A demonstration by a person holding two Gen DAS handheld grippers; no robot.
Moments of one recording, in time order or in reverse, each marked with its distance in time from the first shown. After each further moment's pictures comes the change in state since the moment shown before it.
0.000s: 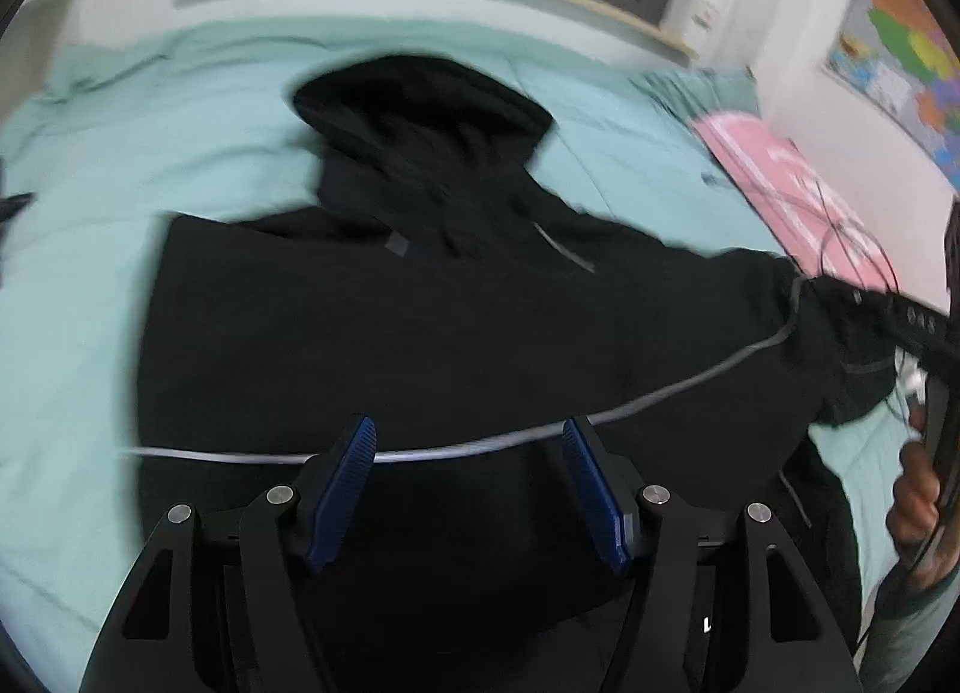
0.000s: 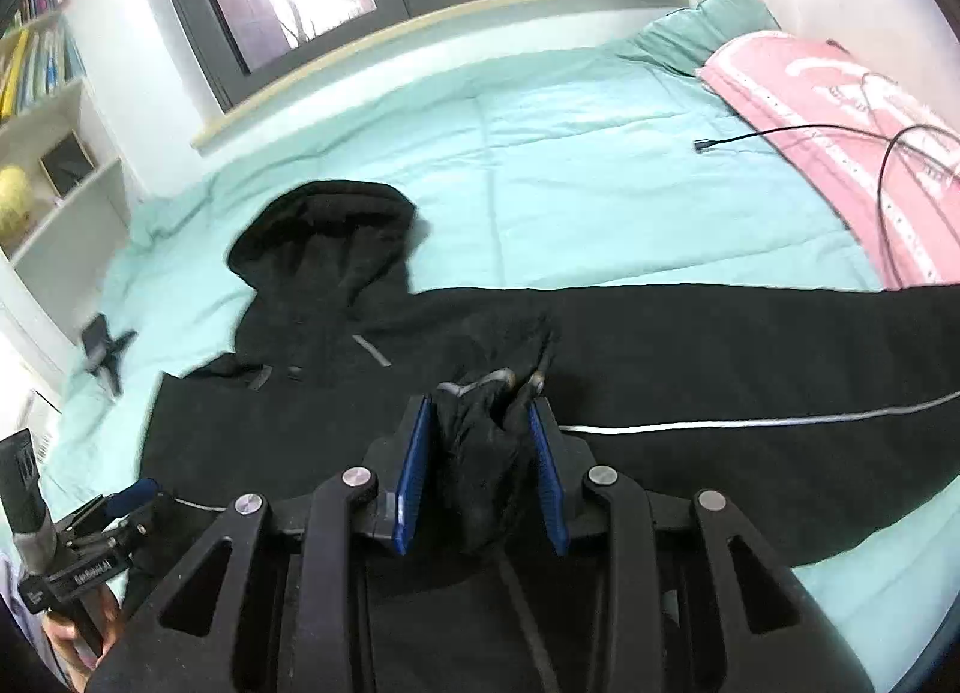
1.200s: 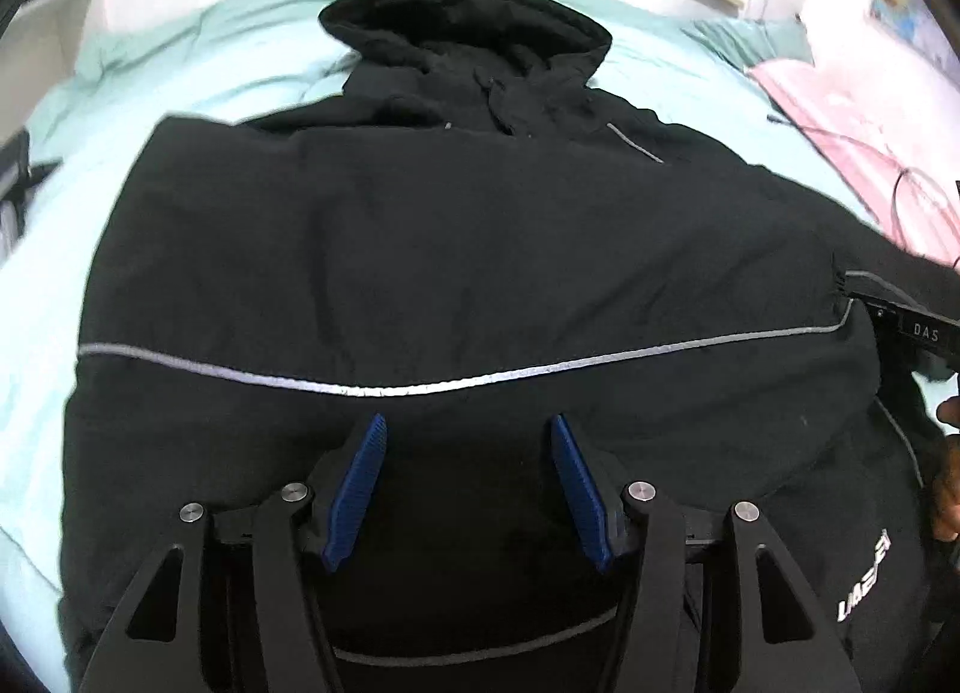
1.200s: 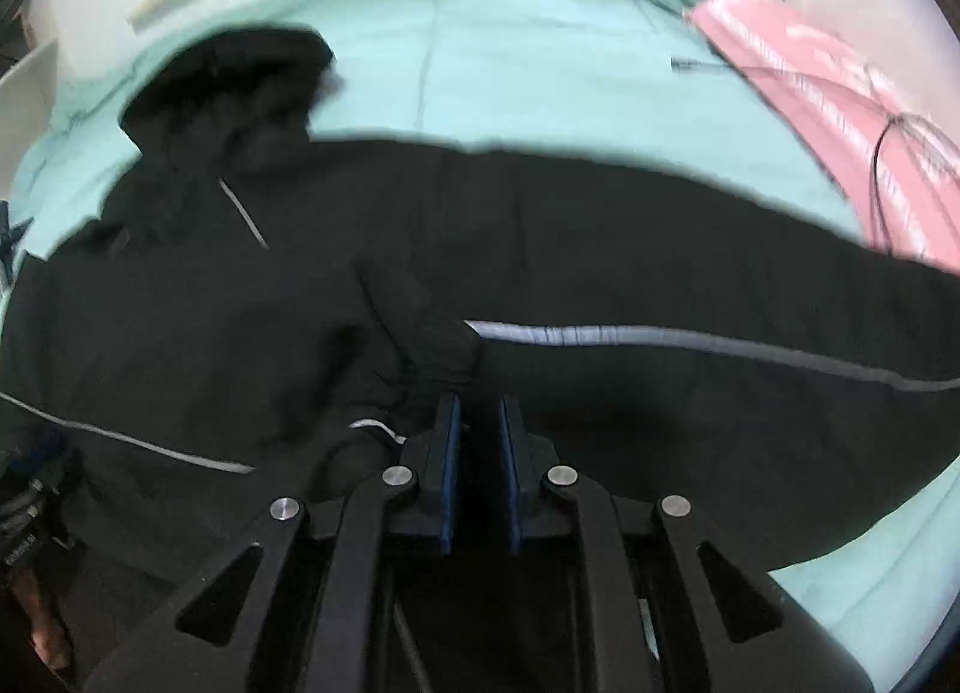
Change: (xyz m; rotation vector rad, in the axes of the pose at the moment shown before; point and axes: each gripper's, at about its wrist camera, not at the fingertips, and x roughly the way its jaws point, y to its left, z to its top) left arm 0.034 -0.001 -0.044 0.019 0.029 0.190; right arm 0.090 -0.001 -0.031 -0.112 0.185 -0.180
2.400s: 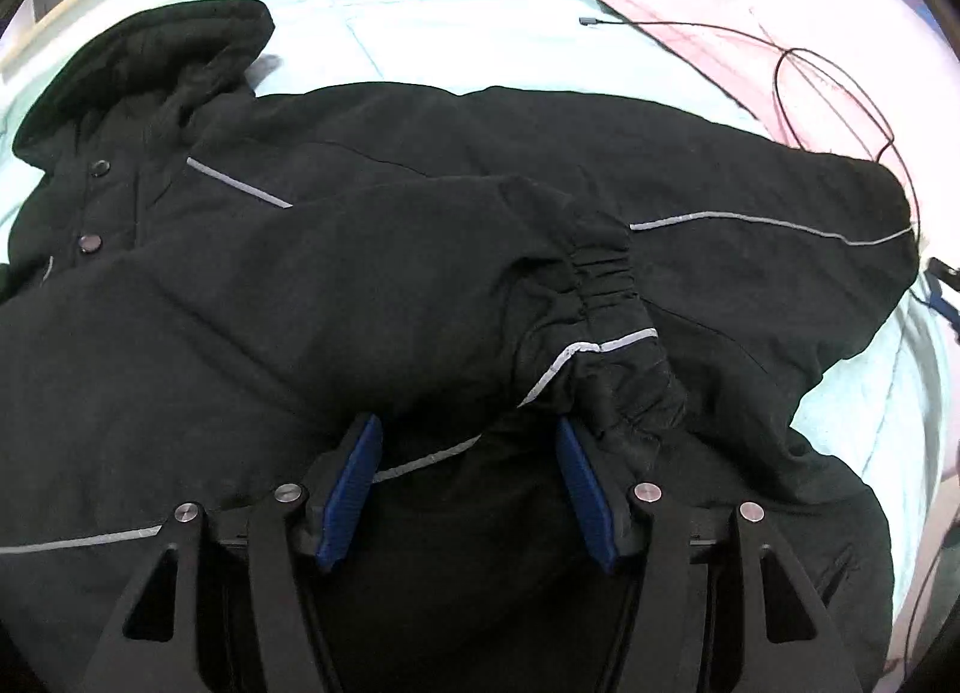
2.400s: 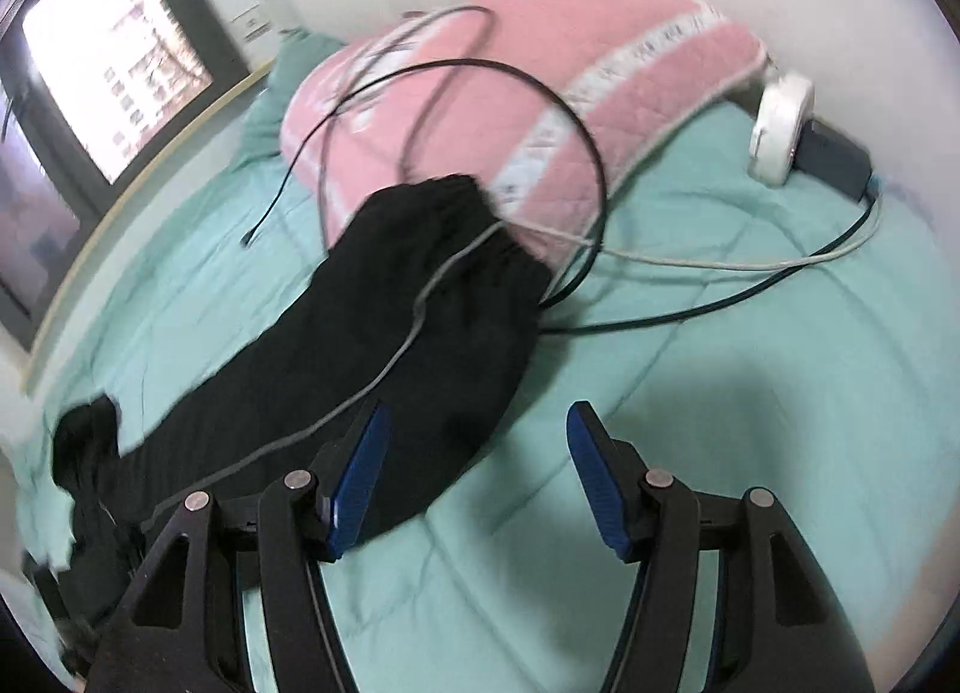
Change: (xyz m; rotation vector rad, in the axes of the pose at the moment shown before) left arm 0.037 -0.188 0.038 0.236 0.109 -0.217; right arm -0.113 -0.396 -0.100 0.705 -0.242 -0.057
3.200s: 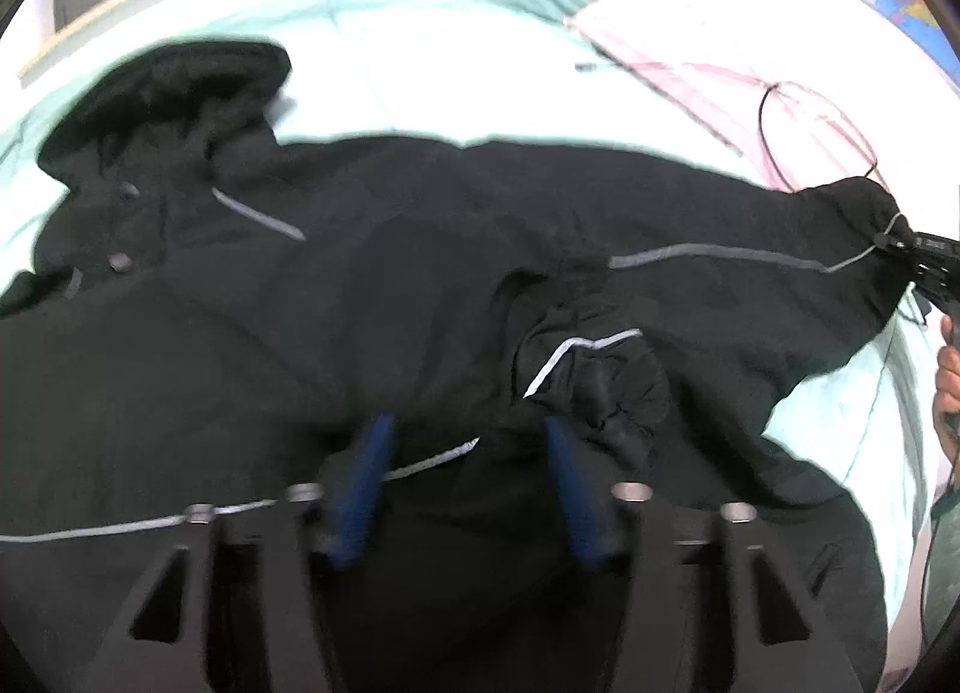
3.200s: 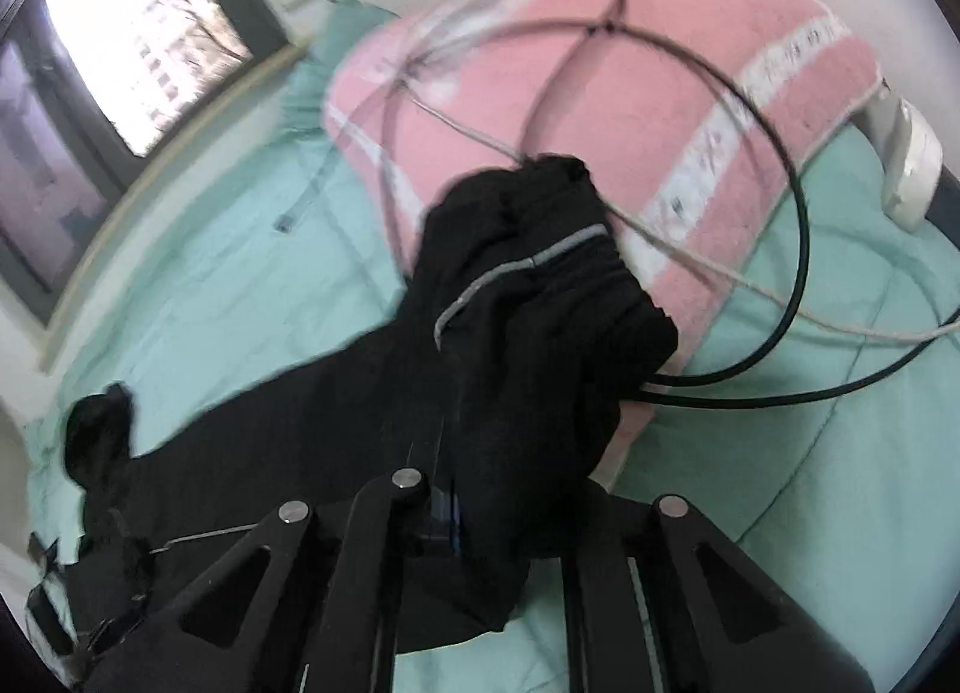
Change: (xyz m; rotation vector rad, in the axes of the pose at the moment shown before) left arm -0.030 0.001 -0.004 -0.011 -0.129 -0.001; right arm 0.048 0.057 0.029 -0.103 -0.006 0.095
